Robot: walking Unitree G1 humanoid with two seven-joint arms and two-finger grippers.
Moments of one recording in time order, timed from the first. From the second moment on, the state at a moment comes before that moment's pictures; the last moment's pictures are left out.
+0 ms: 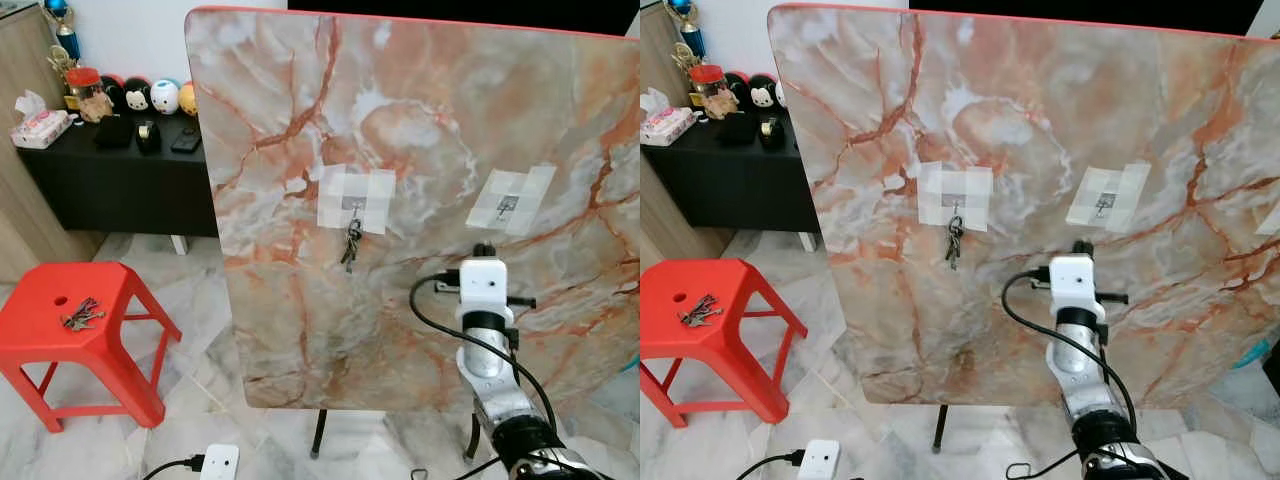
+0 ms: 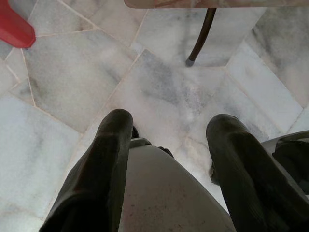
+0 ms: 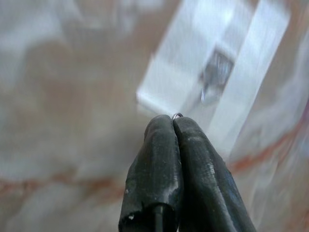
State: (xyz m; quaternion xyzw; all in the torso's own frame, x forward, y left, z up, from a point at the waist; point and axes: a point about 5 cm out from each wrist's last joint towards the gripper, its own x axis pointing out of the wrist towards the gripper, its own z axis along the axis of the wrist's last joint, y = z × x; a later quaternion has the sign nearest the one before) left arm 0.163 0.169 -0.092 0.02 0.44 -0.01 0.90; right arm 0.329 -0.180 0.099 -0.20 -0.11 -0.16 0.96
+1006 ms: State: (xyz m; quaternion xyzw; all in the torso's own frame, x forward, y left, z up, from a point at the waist) left arm 0.162 0.170 -0.092 0.02 0.44 -0.01 0.90; right arm 0.328 -0.199 0.099 -0.26 -0.09 -0.23 0.93
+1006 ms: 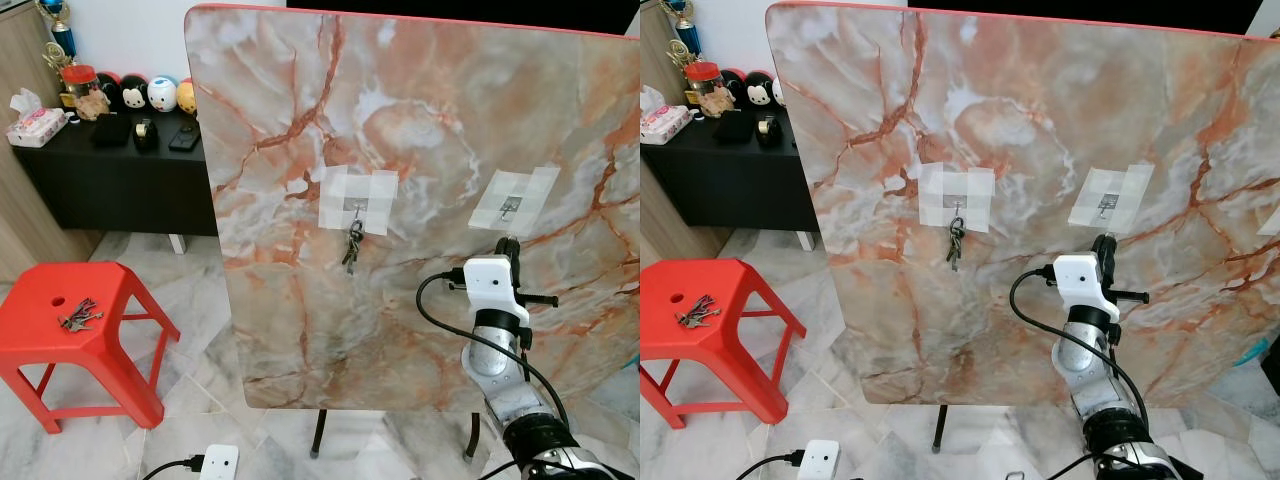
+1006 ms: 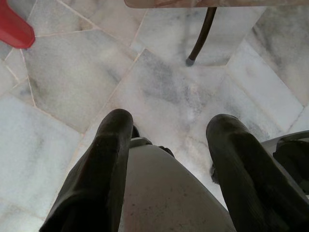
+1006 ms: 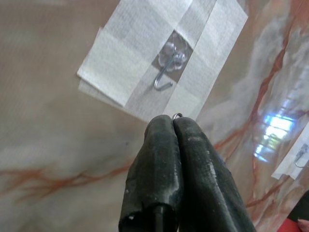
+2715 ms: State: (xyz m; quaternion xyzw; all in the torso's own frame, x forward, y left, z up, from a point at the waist) left arm 0.163 0.170 -0.092 0.02 0.44 -0.01 0.90; right arm 0.335 -0.192 0.109 -0.26 -0.11 -0.22 0.93
